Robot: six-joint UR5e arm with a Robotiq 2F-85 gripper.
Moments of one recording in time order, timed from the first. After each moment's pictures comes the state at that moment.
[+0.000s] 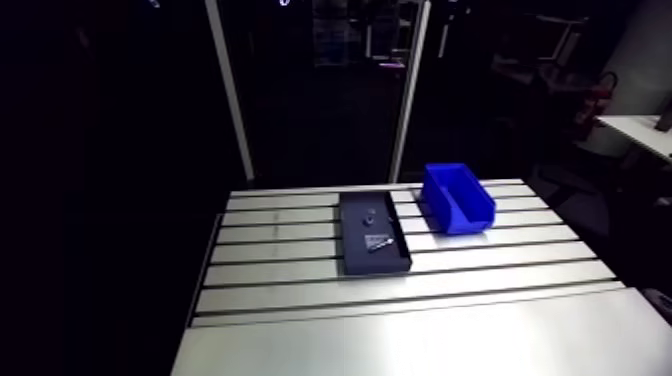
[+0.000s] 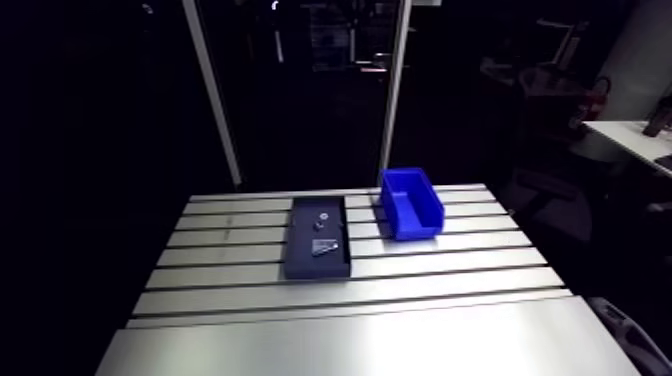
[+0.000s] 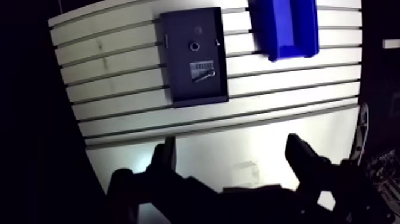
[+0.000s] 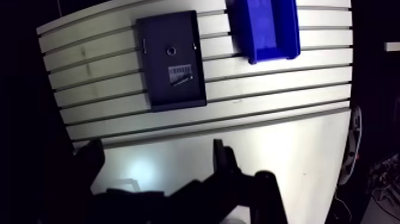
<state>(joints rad) -0.11 -1.36 1.28 -1.45 -1.61 -1.54</state>
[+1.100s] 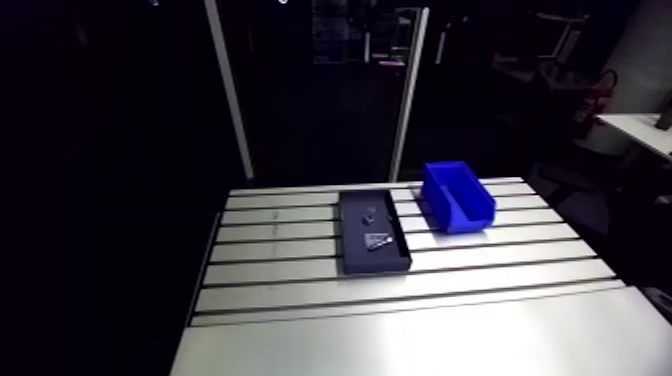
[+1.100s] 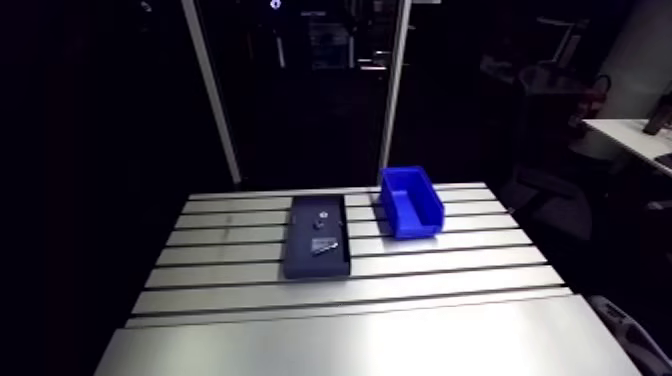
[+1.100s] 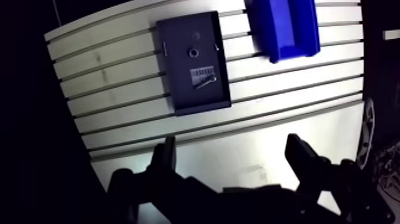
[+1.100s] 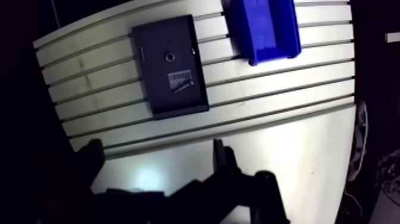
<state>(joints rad) -0.11 -1.35 1.31 -1.49 -1.61 -1.48</state>
